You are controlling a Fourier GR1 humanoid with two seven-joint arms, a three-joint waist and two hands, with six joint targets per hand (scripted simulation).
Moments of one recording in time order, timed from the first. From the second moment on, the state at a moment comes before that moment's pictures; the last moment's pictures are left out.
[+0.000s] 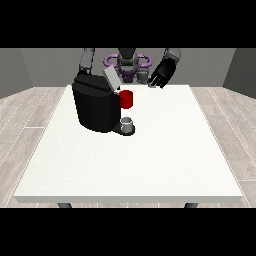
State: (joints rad) left arm -0.85 0.34 -0.05 -0.79 -0.75 -0.35 -0.16; right arm -0.26 -0.04 -0.01 -1.12 0.19 -0.18 -0.05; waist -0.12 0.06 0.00
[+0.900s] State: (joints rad) left arm -1.10 0.40 0.10 -0.74 -0.70 -0.43 -0.05; right arm -0.33 -0.02 0.05 -1.24 0.18 -0.18 -0.03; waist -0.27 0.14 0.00
